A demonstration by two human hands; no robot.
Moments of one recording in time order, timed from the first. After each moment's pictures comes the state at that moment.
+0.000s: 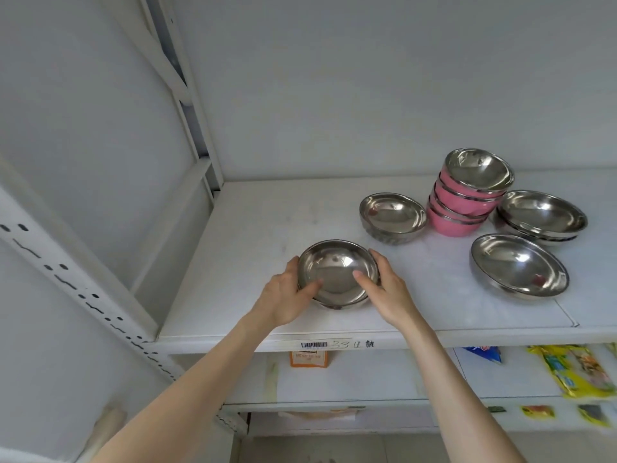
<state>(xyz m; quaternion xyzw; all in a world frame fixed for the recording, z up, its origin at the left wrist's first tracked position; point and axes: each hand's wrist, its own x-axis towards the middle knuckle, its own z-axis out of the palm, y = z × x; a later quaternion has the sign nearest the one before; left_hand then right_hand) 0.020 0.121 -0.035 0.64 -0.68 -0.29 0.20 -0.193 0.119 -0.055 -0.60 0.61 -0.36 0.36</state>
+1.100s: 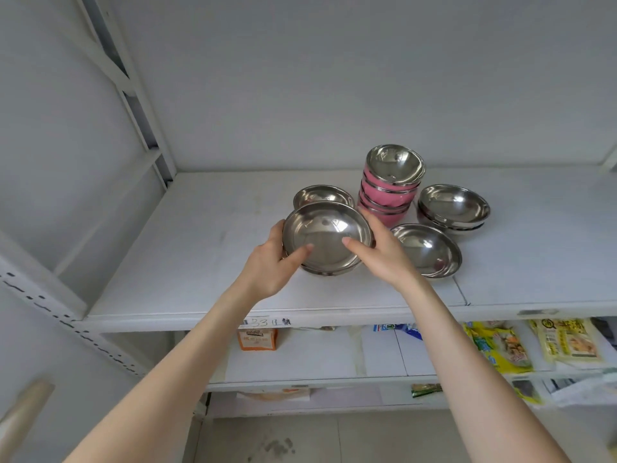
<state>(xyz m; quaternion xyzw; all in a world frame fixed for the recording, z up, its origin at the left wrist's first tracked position) -0.104 0.154 0.027 0.60 -0.66 -0.33 0.32 -0.326 0.133 0.020 -0.65 0.56 -0.38 0.34</state>
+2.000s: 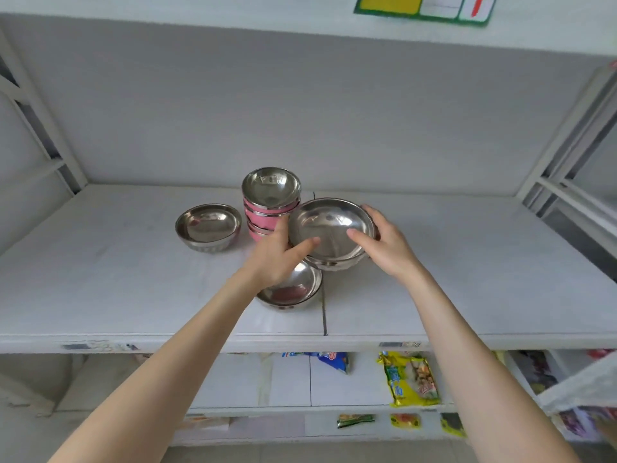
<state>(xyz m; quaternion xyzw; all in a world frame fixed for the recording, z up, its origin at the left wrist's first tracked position) -0.369 0.110 0.056 0.56 -0.69 -0.31 0.34 -0.591 0.089 0.056 -0.65 0.57 -0.39 0.31</state>
